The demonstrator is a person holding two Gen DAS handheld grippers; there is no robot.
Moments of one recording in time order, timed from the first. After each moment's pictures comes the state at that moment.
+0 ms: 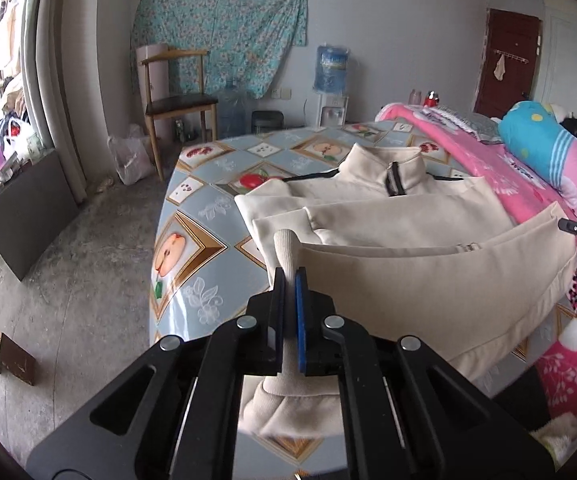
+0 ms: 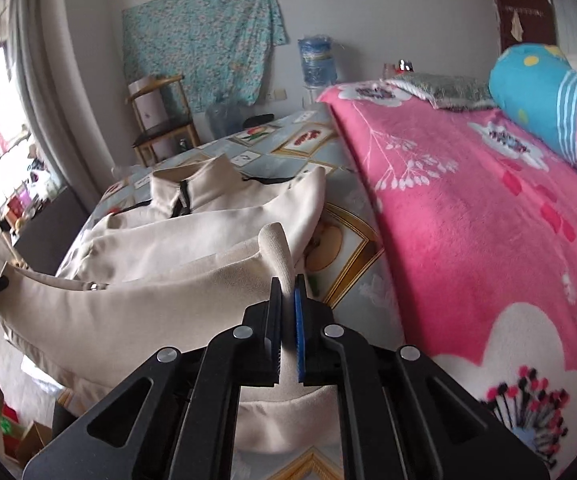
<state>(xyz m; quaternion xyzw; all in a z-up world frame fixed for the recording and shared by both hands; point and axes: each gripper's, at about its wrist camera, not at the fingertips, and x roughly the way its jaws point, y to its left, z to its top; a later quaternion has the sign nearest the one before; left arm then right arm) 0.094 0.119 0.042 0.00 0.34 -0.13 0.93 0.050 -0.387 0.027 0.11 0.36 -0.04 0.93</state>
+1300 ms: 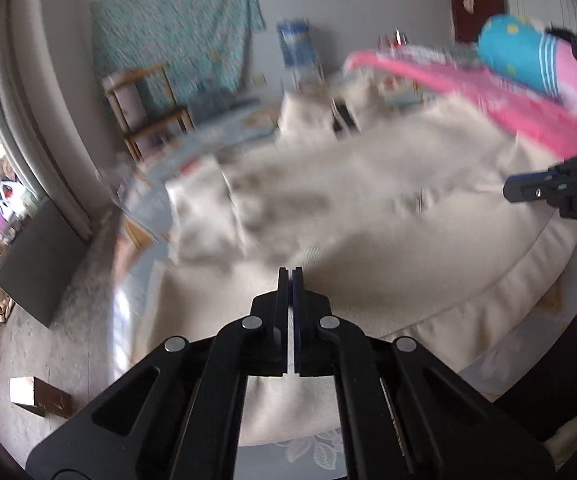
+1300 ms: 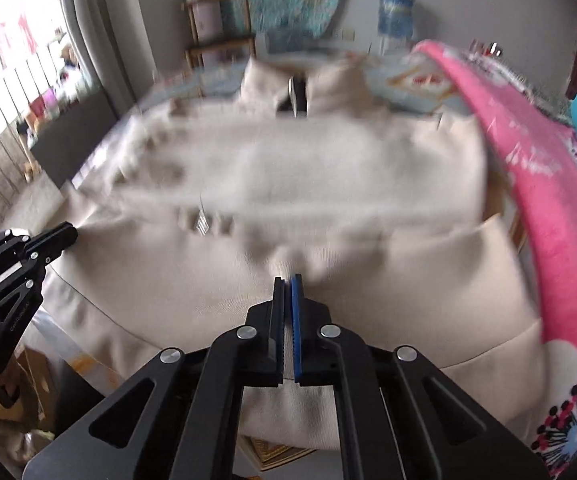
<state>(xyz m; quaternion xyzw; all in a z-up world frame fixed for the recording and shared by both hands) 0.061 0.010 0.006 0.14 0.32 -0.13 0.93 0.073 -0.233 0.004 0.01 0.43 0.04 0.90</state>
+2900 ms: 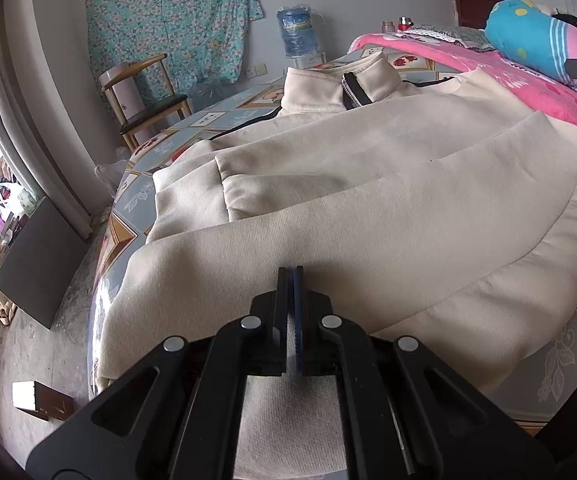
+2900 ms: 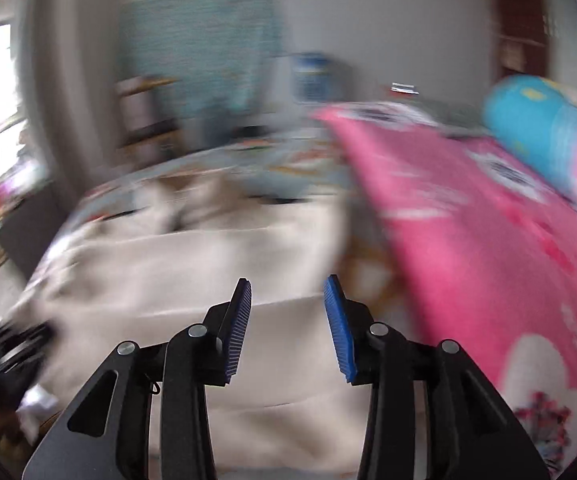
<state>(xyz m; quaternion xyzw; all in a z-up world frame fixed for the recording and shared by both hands) 0.102 0.005 -0.045 0.16 0.35 -0.12 0.92 0.073 -0.294 0.031 0.02 0.35 0.02 0.94</state>
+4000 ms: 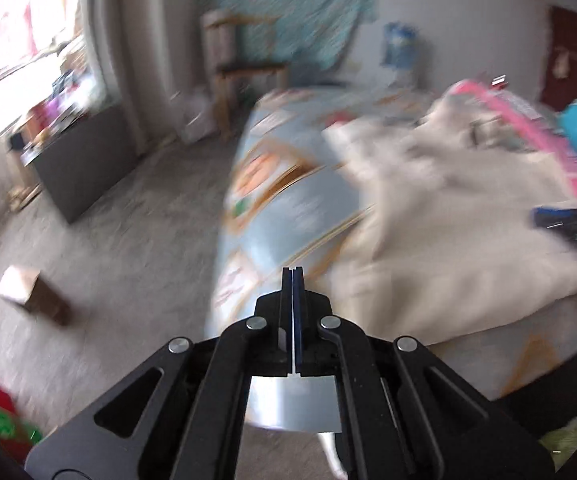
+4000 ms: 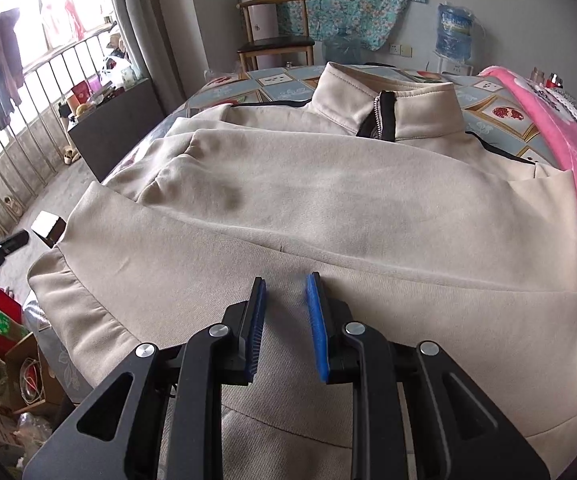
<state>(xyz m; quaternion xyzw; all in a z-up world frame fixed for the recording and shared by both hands) 0.047 0.153 -0.006 0.00 0.36 -0.04 0.93 0.138 -0.191 -0.043 -0.02 0.44 0.14 0.89</state>
